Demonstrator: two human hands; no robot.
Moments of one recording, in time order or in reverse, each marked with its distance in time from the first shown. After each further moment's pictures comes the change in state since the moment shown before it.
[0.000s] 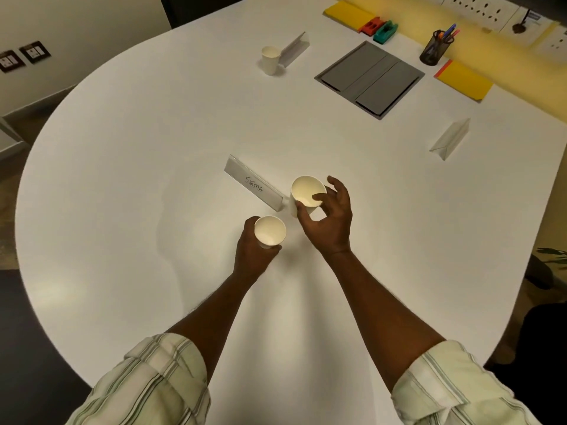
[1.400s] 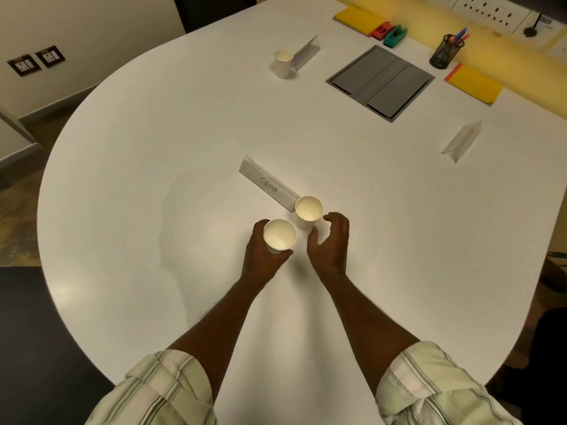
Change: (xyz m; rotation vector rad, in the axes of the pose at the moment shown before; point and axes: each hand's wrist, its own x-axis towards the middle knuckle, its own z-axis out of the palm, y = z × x) left_hand -0.012 -0.005 -0.023 -0.077 -0.027 0.024; right_hand -0.057 0.002 0.025 -0.187 -0.020 0.169
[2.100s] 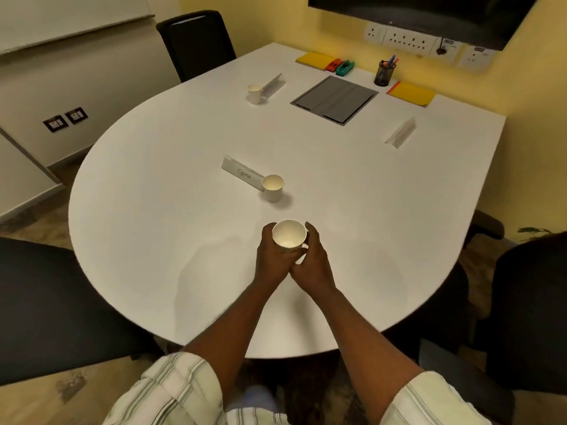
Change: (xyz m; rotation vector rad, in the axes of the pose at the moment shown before) left_hand -0.212 0.072 0.052 -0.102 -0.009 0.036; right_hand -0.166 -0.022 -0.174 0.116 -0.373 0.132
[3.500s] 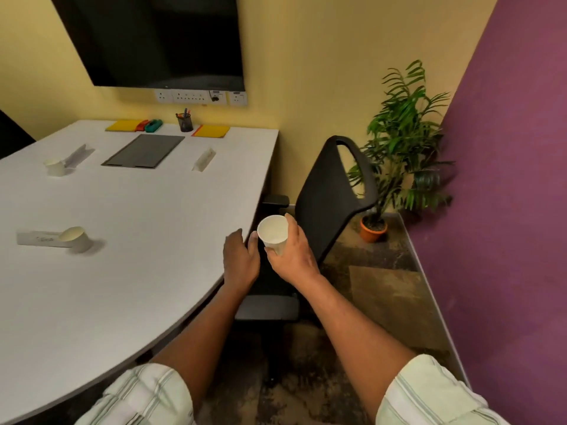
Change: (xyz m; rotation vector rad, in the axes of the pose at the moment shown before) left_hand -0.286 0.129 0.291 0.321 -0.258 0.327; right_hand -0.261 0.101 -0.369 -0.202 0.476 0.195
